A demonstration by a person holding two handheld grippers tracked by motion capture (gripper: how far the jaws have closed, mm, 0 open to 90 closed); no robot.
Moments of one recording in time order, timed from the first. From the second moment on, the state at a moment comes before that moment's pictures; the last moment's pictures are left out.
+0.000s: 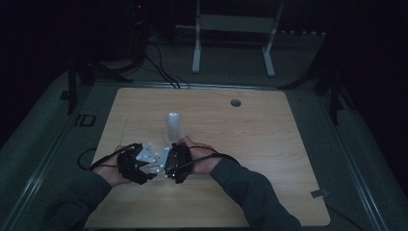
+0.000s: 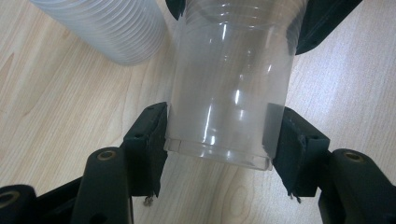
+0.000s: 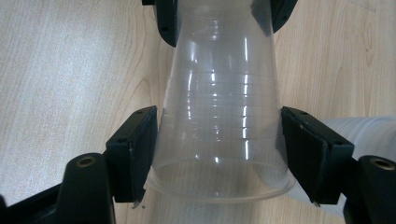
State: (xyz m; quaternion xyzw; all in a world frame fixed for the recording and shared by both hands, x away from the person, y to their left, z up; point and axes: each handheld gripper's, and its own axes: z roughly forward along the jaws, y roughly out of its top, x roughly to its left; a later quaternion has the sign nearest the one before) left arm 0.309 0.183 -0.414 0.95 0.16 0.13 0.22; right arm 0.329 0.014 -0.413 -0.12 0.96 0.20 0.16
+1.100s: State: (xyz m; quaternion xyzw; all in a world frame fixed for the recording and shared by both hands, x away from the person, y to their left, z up) left arm 0.315 0.196 -0.417 0.94 0.20 0.14 0.25; right arm 0.331 0.000 -0.390 -0.09 0.94 0.27 0.18
